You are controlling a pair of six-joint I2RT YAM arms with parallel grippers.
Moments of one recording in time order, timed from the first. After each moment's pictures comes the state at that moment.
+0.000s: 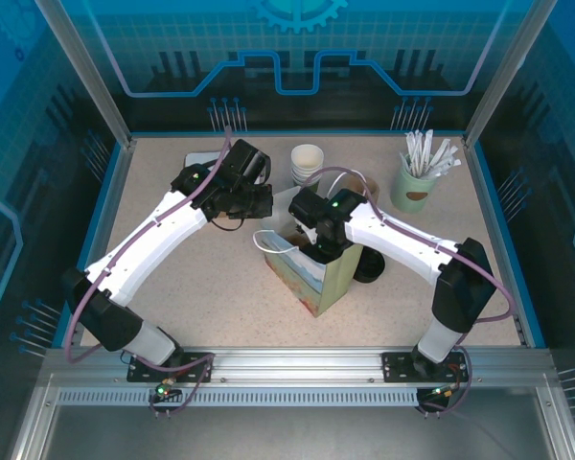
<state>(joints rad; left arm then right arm) -0.60 1.53 1.63 -1.09 -0.05 -0.61 0.81 1.69 1.45 -1.25 -0.01 0.30</state>
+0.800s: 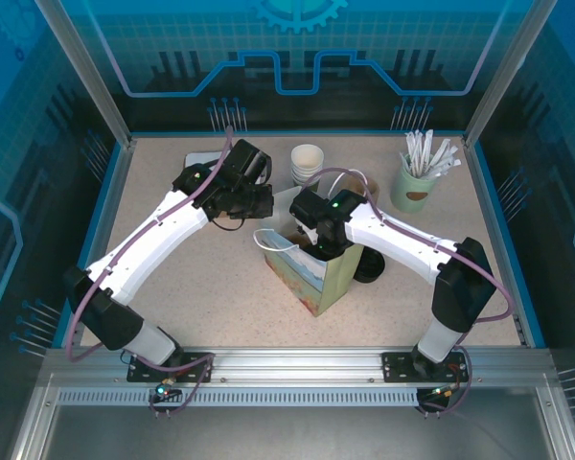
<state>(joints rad) -0.60 1.53 1.63 -1.09 -0.05 -0.61 0.80 1.69 1.44 -1.24 0.00 0.29</state>
